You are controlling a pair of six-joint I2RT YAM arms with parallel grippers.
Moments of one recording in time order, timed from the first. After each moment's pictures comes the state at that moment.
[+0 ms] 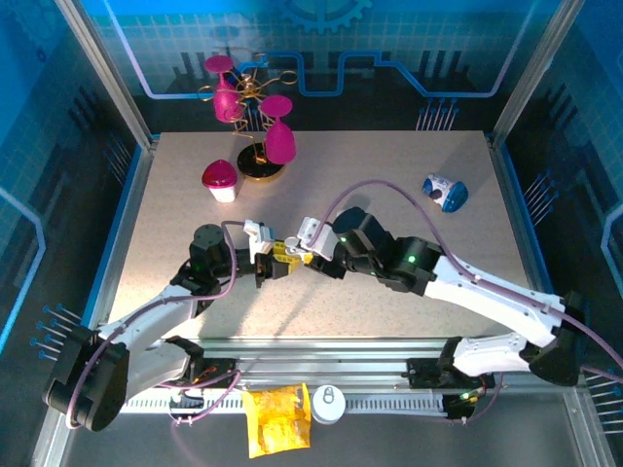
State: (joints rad) left arm -0.37 1.08 0.41 0.50 0.94 -0.04; right arm 1.00 1.22 1.17 -0.55 0.09 -0.29
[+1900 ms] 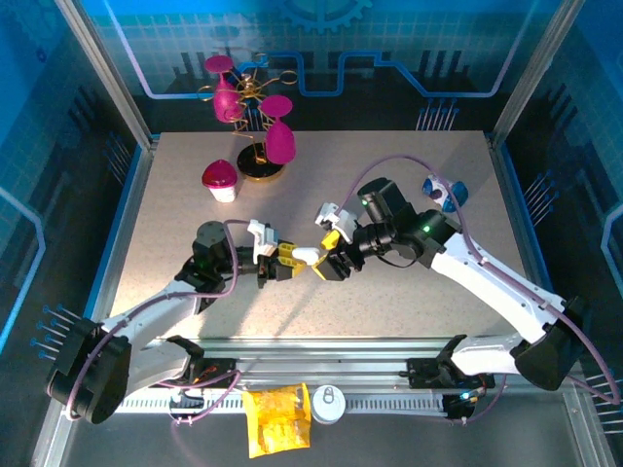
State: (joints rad) left arm -0.41 1.12 0.45 0.58 1.06 -0.06; right arm 0.73 1.28 1.22 -0.73 -0.58 -0.17
